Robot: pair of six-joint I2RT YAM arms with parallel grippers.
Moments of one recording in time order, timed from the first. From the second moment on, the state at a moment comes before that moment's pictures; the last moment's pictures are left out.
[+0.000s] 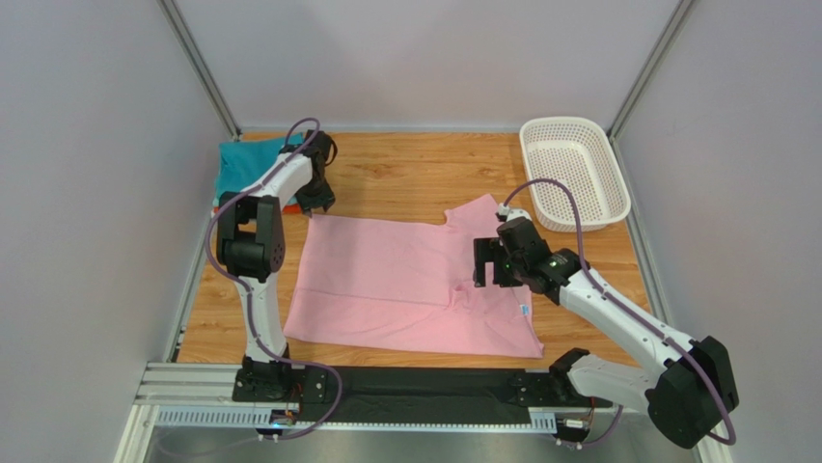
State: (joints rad) left arm -0.15 2.06 1.64 -0.85 -0.29 -0.62; right arm 0.59 1.09 0.77 -0.60 0.13 0.46
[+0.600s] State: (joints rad) left arm -0.15 2.16 1.68 -0.85 -0.33 -0.65; right arm 0.59 1.11 0.77 -0.61 0.14 0.45
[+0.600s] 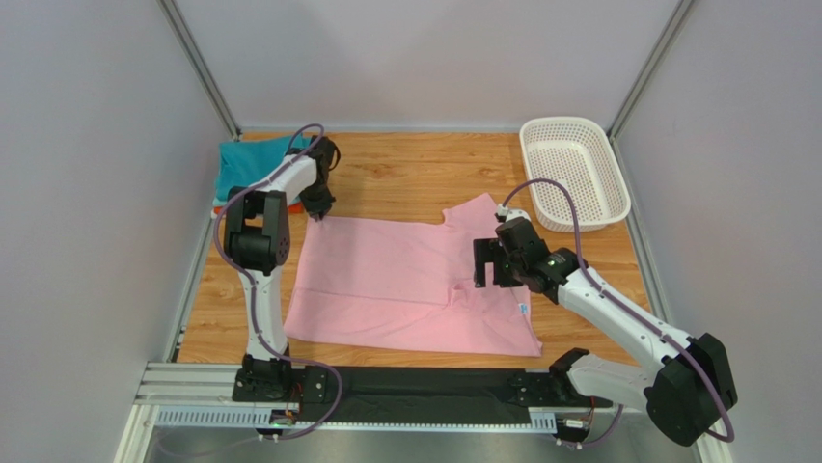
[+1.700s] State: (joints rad) left arm -0.15 1.99 1.52 -0.81 -0.24 -0.62; right arm 0.36 1.96 1.65 -0.61 0.23 0.46
